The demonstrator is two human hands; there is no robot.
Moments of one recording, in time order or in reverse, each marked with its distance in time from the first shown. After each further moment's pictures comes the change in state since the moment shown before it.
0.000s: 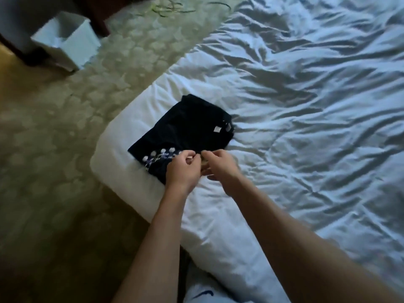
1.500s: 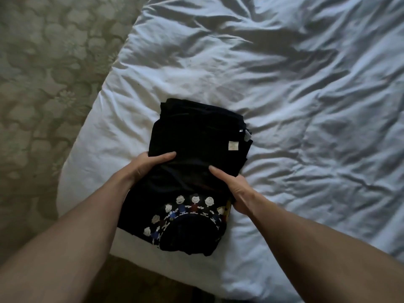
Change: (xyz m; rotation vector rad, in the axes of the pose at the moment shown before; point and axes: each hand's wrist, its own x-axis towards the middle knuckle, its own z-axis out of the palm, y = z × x) left_hand 0.335 -0.075 -0.028 -0.048 -0.788 -0.280; right_hand 0.195 0.068 0.056 0.688 0.113 0.393
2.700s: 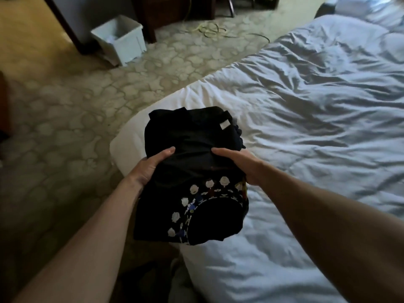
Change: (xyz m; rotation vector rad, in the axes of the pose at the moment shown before) left_hand -0.219 -0.130 0.166 -0.756 0.407 0.356; right_hand -0.165 -0.045 -0.061 -0.746 -0.515 -0.229
